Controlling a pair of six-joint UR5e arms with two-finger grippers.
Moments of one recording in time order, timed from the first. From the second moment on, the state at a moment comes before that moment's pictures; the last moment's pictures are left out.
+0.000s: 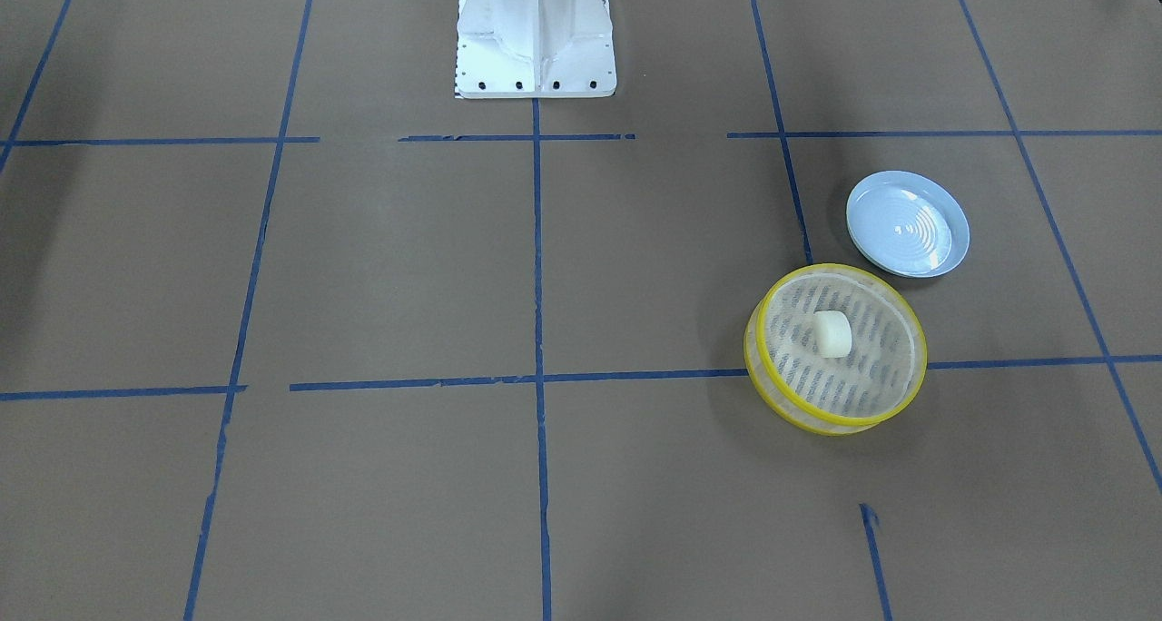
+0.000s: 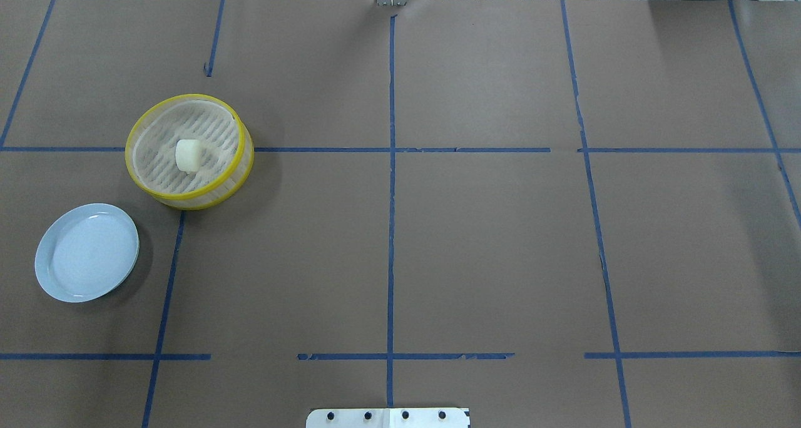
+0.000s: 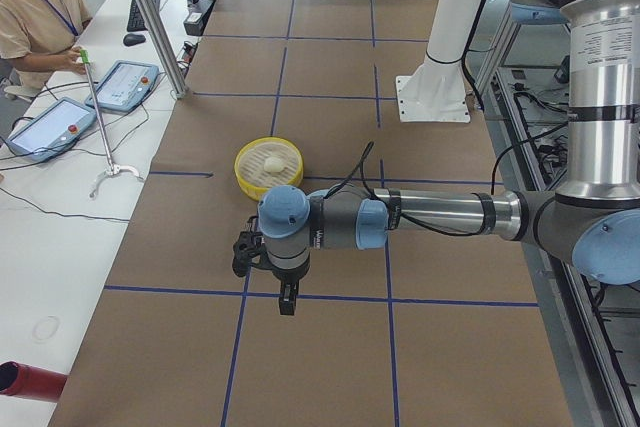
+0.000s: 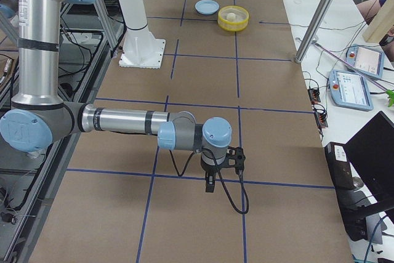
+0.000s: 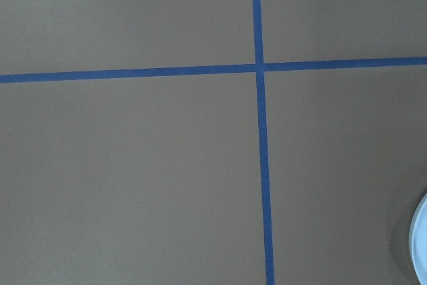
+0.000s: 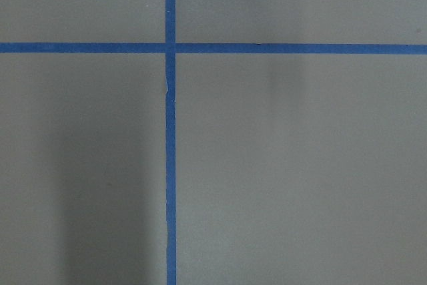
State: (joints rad) left arm -1.62 -1.47 -1.71 -1.53 -2.34 0.08; right arm 1.57 -1.68 1.65 -1.57 2.29 0.01
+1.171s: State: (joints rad) left arm -1.63 -1.43 -1.77 -1.52 -2.34 0.03; right arm 1.57 -1.68 1.65 -1.57 2.29 0.01
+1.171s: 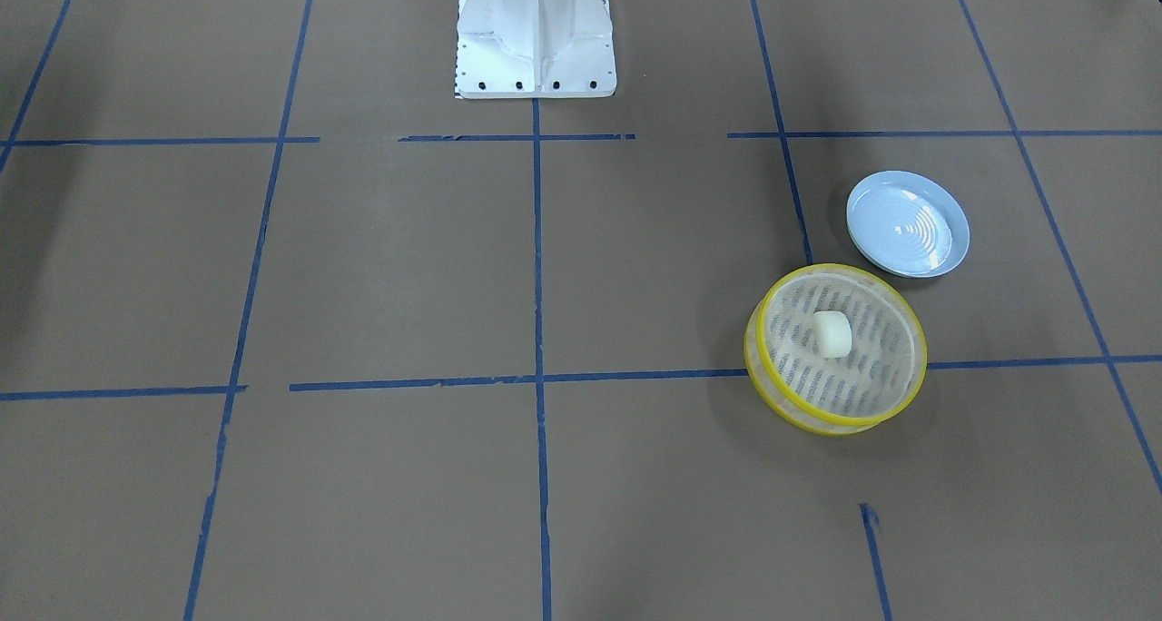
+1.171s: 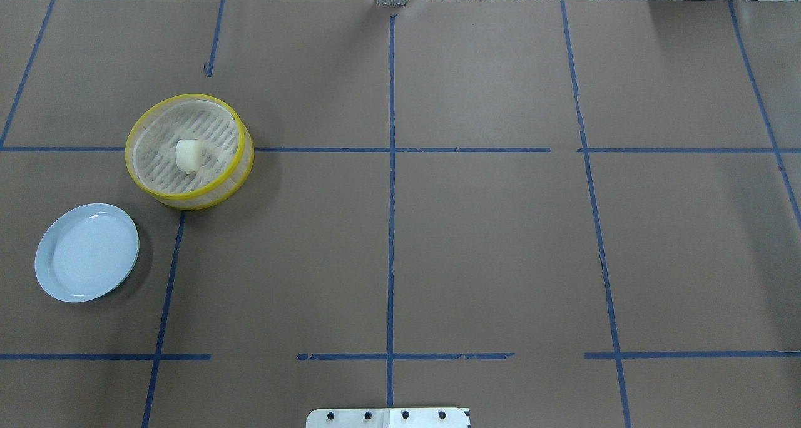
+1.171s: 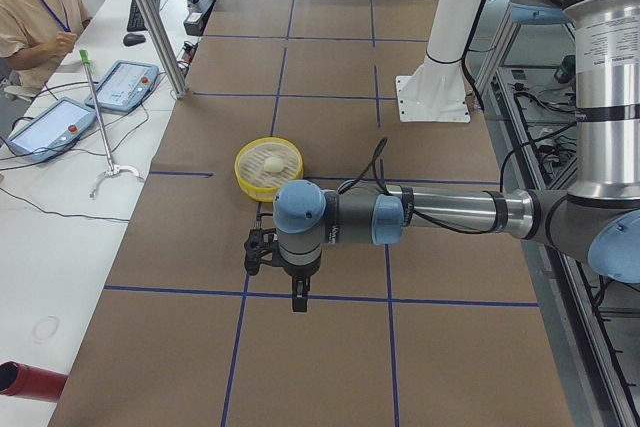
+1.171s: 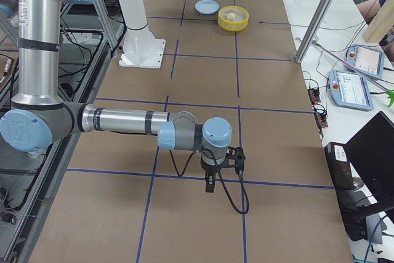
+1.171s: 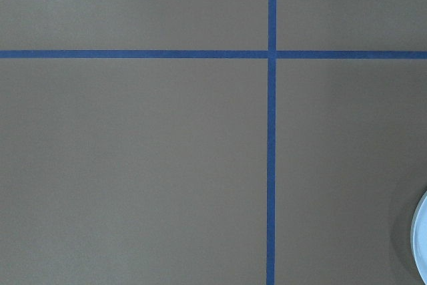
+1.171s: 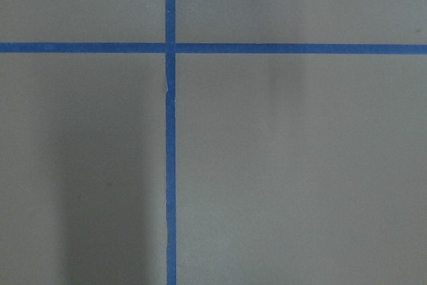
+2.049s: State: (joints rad) left arm -1.63 -1.43 -1.78 -1.52 -2.41 0.04; right arm 1.57 -1.68 1.65 -1.57 2.29 0.01
